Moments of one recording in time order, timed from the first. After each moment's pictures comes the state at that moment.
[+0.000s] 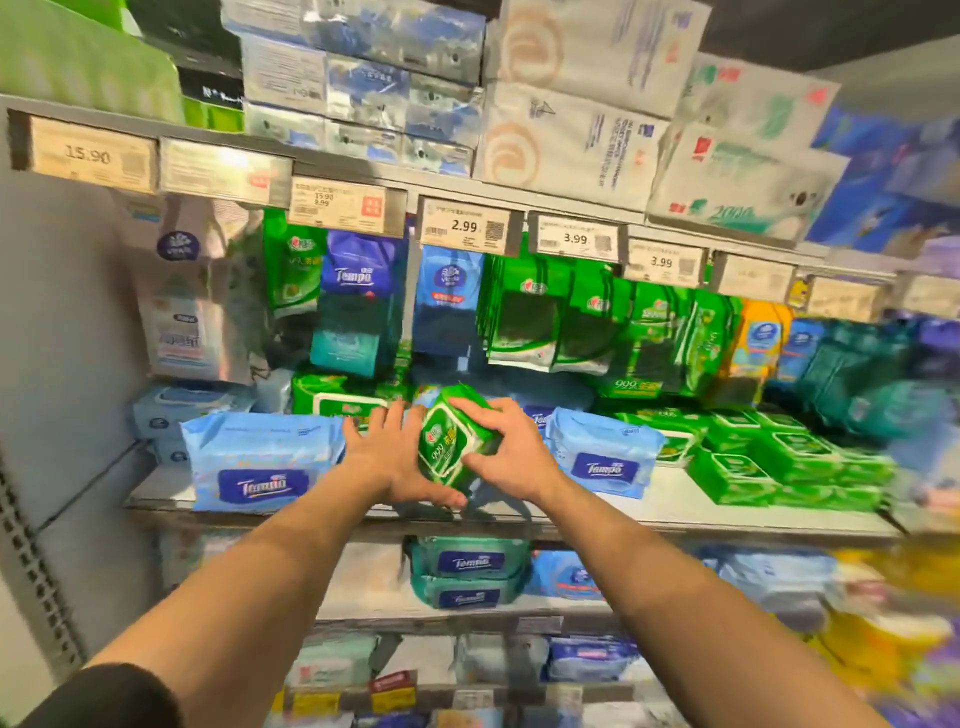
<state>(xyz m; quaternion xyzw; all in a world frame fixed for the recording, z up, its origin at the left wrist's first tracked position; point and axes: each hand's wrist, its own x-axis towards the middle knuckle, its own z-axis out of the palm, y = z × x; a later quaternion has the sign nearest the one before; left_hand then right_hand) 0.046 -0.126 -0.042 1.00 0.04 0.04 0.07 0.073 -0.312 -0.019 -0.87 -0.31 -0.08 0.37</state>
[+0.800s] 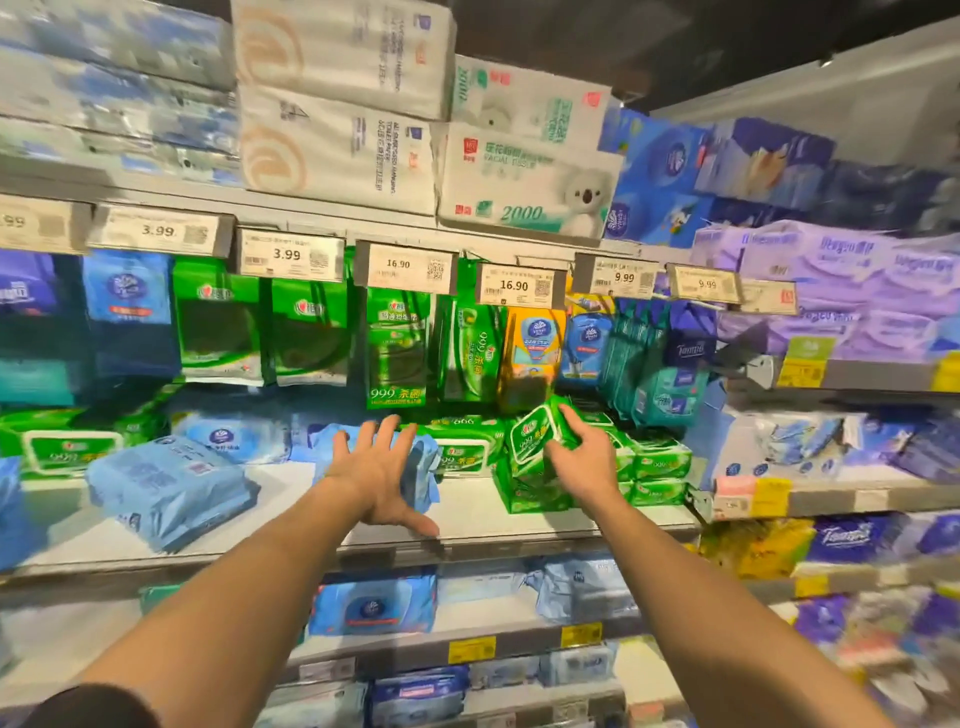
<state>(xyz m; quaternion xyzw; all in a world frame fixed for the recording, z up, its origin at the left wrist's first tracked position) 0.125 -0.445 -0.019 1.00 -0.05 0.03 -0.04 0.151 -0.717 -0.001 -0.85 0.00 -0.18 0.50</state>
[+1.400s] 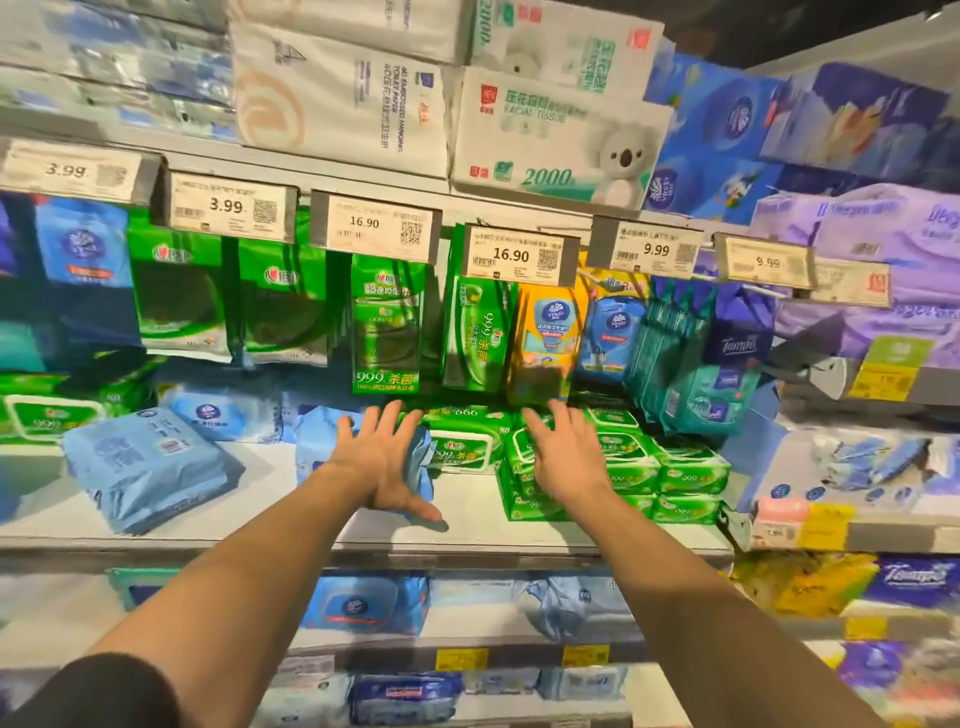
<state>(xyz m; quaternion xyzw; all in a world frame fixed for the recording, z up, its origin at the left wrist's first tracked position) 0.185 -0.465 -0.046 1.00 -0.02 0.02 -0.02 0.222 -0.717 -0.028 -0.97 -0.15 -0.17 -0.05</state>
